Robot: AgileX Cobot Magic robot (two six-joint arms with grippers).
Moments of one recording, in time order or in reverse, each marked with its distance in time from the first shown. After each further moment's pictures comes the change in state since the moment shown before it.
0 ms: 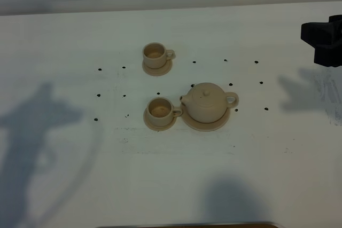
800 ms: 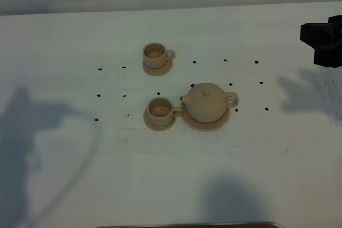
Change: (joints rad) left arm 0.000 0.004 0.000 0.001 -0.288 0.440; right arm 0.001 0.000 0.000 0.001 0.005 0.002
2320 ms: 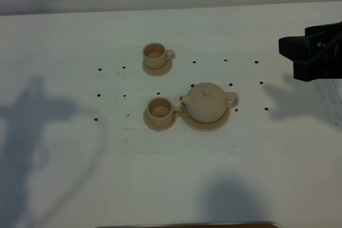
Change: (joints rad) left arm 0.000 0.000 -0.079 0.000 0.211 0.009; right arm 0.091 0.048 -0.001 -0.028 -0.001 -0.003
